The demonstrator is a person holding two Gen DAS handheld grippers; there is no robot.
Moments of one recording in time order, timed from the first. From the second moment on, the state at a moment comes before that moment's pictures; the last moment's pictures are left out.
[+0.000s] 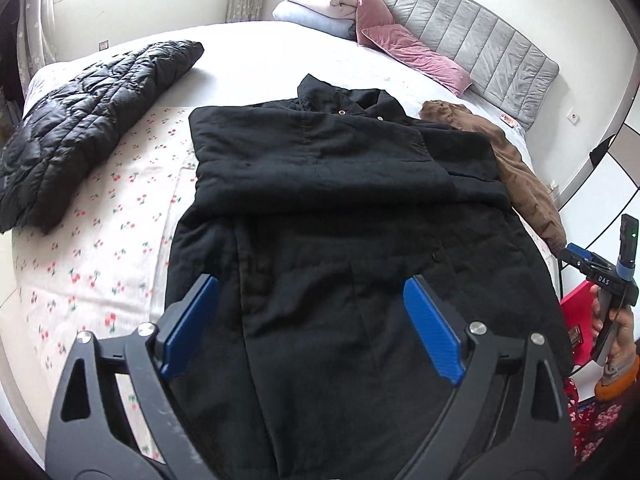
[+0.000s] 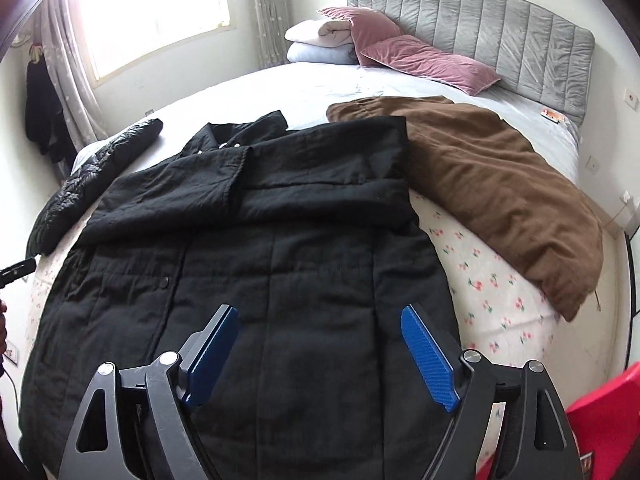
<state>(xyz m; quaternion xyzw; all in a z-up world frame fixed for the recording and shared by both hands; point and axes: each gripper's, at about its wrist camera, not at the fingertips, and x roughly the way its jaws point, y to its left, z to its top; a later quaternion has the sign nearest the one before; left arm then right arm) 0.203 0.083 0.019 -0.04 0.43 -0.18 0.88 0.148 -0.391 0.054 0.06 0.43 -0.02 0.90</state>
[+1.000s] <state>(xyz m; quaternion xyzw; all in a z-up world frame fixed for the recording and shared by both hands) 0.051 0.137 -0.064 -0.05 0.55 -0.15 0.82 0.022 -0.464 -0.021 0.12 0.51 -0.08 0.85</state>
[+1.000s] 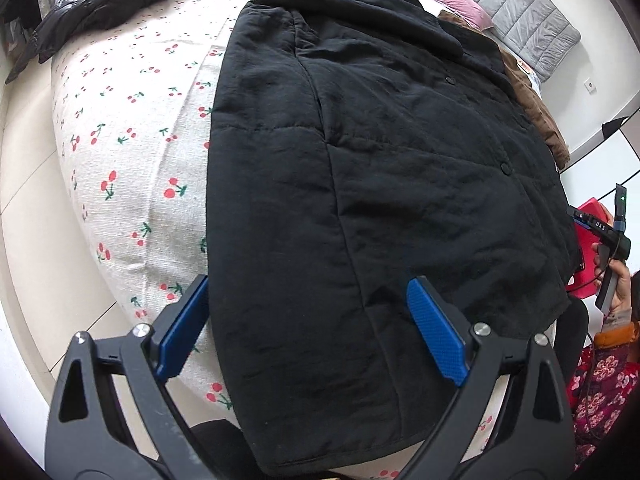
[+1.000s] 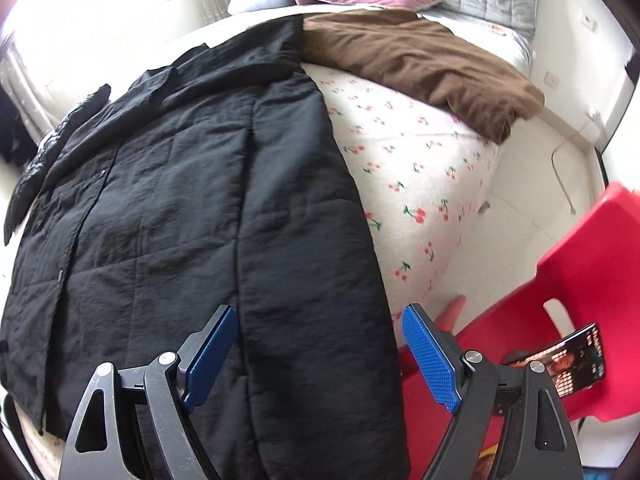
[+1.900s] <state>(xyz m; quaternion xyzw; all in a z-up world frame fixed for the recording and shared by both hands) 0.011 0.140 -0.068 -0.22 0.53 -0.26 0.78 -0.024 -0.434 -0.027 0.19 0.47 -0.07 0.86</state>
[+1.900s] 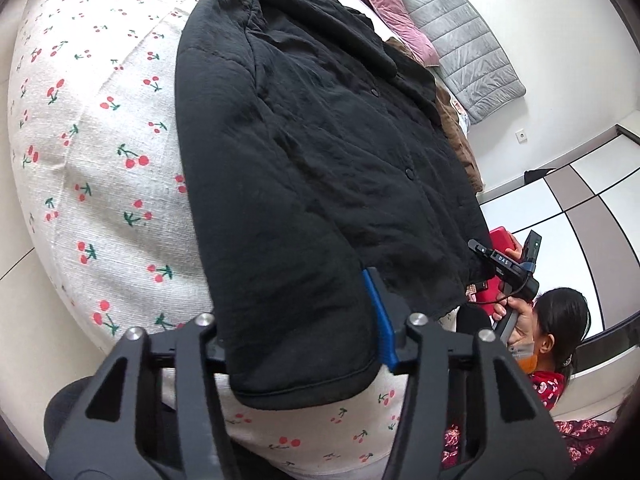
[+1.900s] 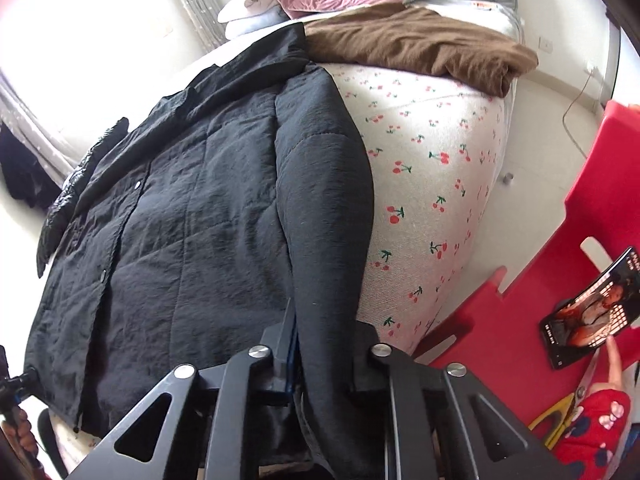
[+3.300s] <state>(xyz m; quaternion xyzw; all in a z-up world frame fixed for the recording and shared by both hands) 0.178 0.103 0.139 -0.13 0.31 -0.22 0.92 0.129 -0.436 0.146 0.09 0.30 -0.04 0.95</state>
